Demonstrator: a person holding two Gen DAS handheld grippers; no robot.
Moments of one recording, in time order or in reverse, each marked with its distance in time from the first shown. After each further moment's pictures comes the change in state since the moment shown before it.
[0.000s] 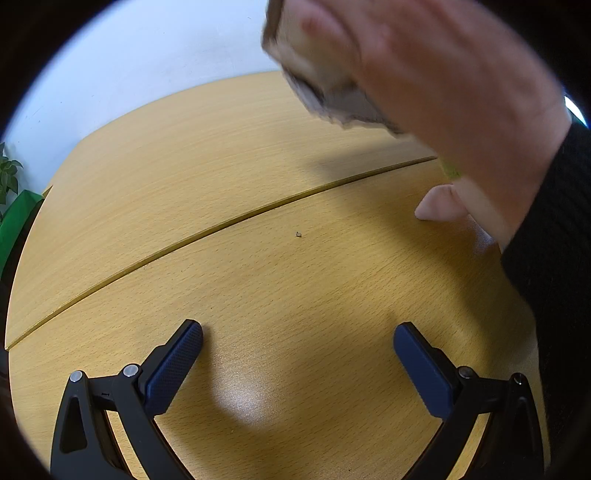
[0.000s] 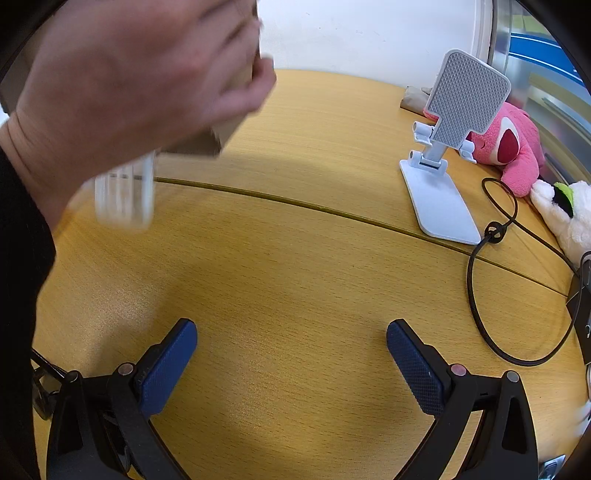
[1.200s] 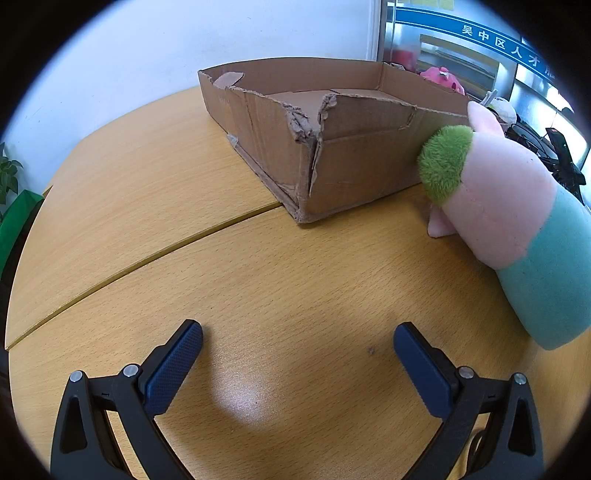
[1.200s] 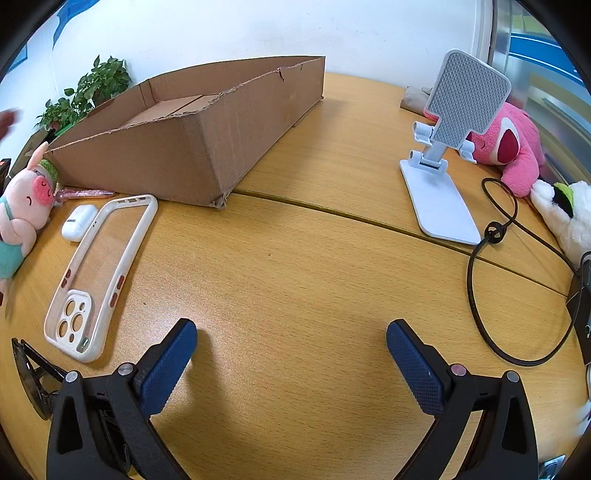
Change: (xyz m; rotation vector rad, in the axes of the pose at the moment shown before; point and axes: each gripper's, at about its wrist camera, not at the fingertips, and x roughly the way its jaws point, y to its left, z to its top) left arm -0.012 -0.005 0.004 0.001 0.000 0.000; right arm -0.002 -0.004 0.000 0.000 0.002 0.003
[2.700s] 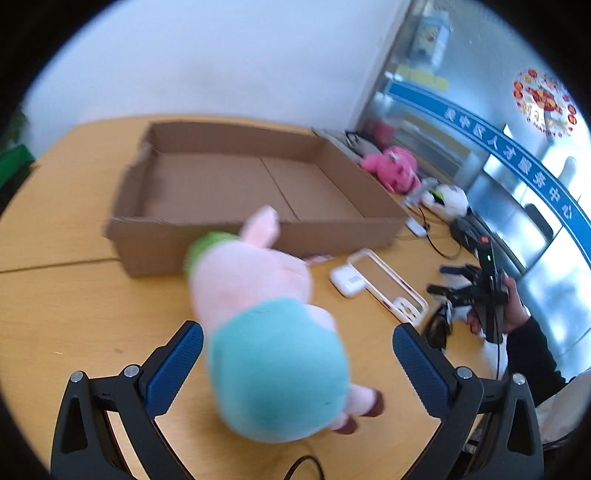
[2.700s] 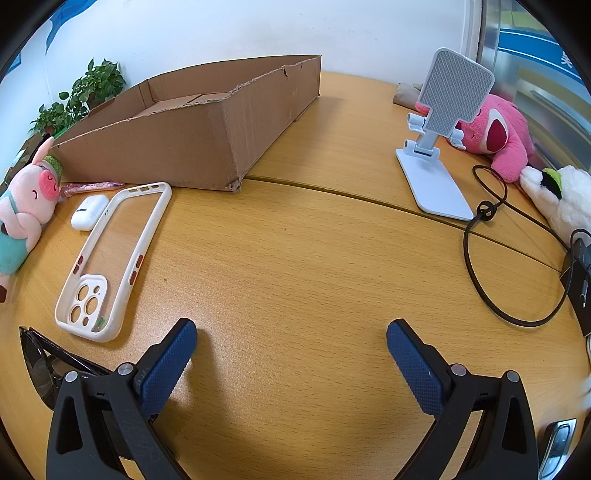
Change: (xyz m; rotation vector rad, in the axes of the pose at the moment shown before) left arm -0.045 -0.196 0.064 -0.267 -0.158 -0.183; right arm -0.015 0.015 -0.017 0.029 0.001 -0.019
